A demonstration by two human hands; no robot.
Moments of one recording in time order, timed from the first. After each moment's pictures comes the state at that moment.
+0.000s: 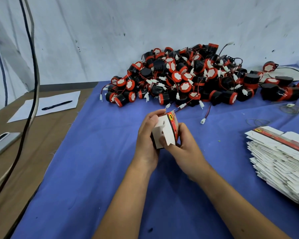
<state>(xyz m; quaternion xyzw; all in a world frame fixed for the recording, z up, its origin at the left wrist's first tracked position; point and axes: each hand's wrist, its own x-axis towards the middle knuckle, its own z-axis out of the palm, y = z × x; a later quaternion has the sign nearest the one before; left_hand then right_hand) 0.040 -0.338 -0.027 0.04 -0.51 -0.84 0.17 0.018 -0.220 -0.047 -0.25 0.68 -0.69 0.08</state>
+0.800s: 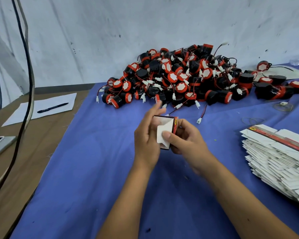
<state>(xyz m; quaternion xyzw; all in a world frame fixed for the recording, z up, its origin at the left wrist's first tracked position) 0.039 -0.337 -0.036 -0.05 -0.73 -0.59 0.36 0.006 -0.206 -0.034 -0.24 0.59 -0.76 0.13</state>
